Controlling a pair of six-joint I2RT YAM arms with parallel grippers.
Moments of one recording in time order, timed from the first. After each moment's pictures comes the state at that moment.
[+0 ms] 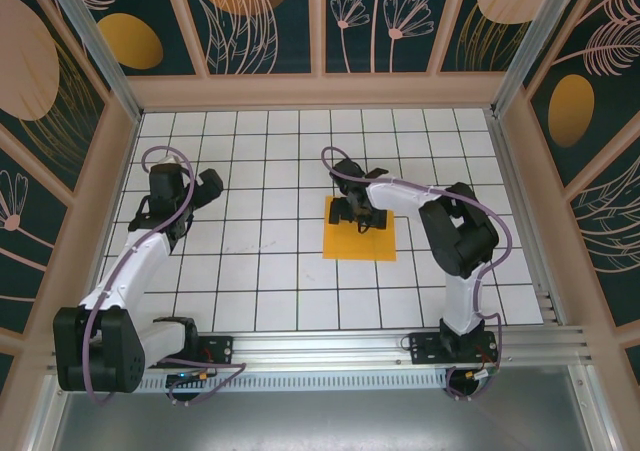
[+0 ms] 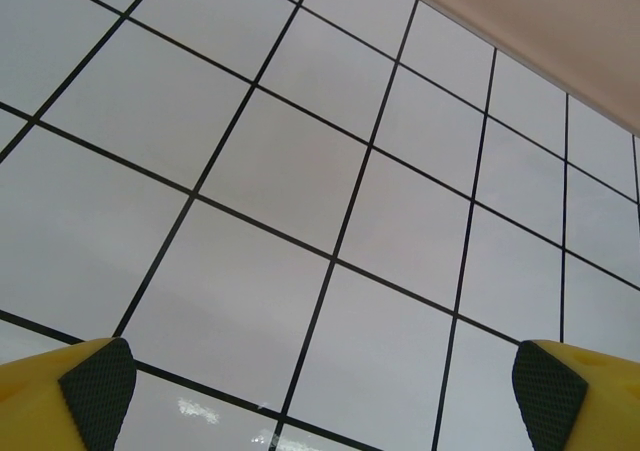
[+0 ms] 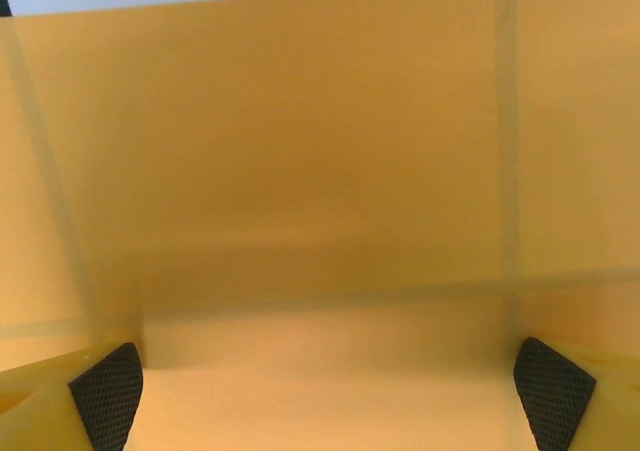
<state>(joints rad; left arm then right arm) -0.04 1.17 0.73 -0.21 -0.04 -0.54 0.64 1.94 1.27 -0.69 0.11 0.70</state>
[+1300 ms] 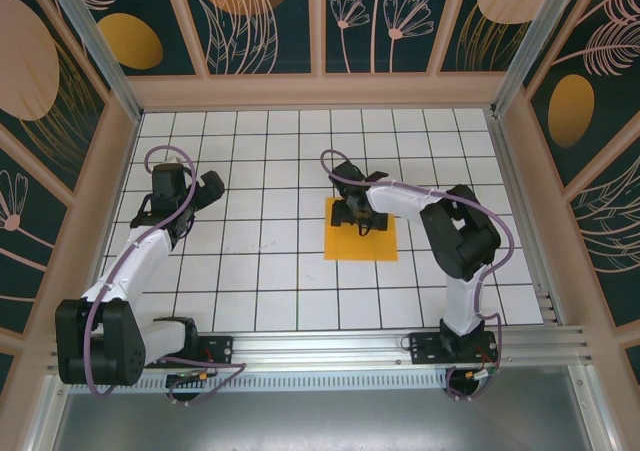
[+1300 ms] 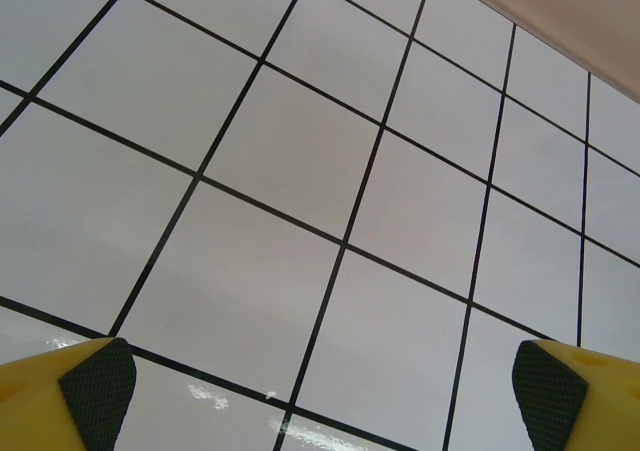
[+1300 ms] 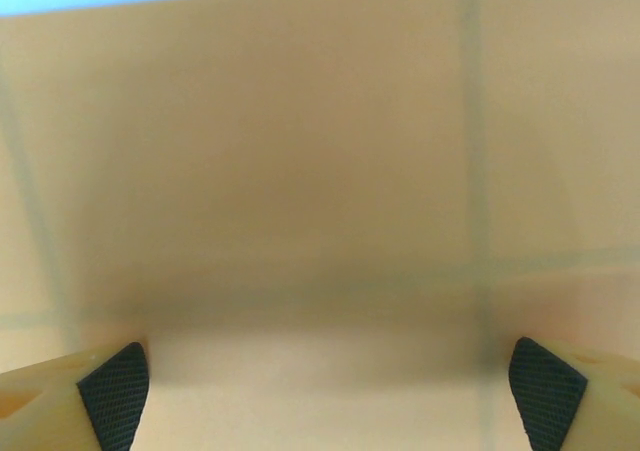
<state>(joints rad) -0.04 1.20 0.73 -0.22 -0.03 -0.54 0.66 1.90 1.23 -0.68 0.16 0.70</state>
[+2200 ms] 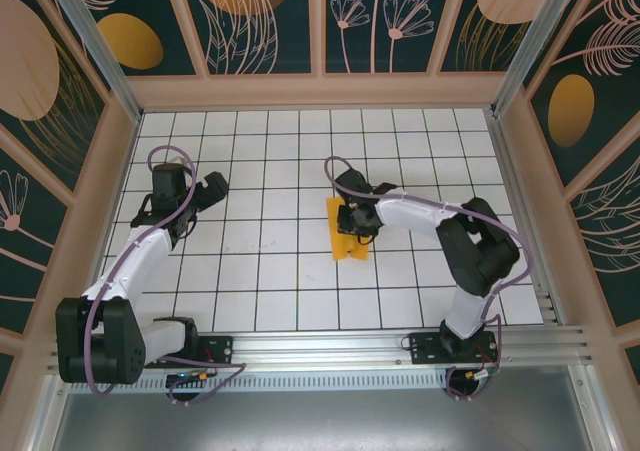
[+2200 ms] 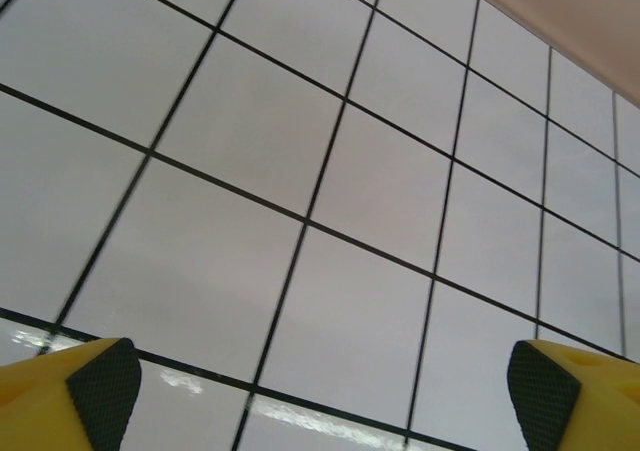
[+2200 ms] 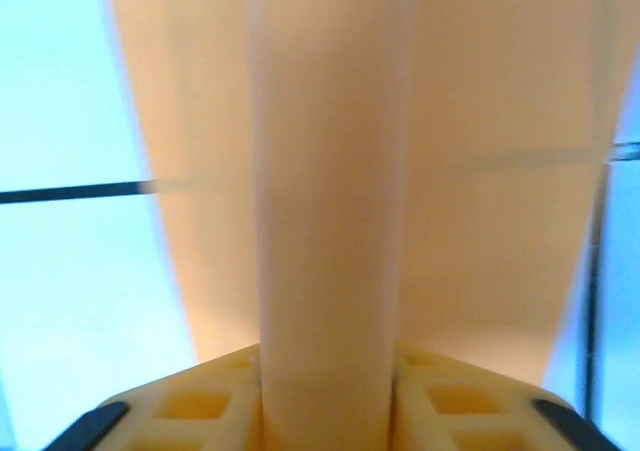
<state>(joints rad) -0.04 1.21 0.73 -0.21 0.08 -0.57 0.70 1.75 1.09 -0.52 0.00 0.73</state>
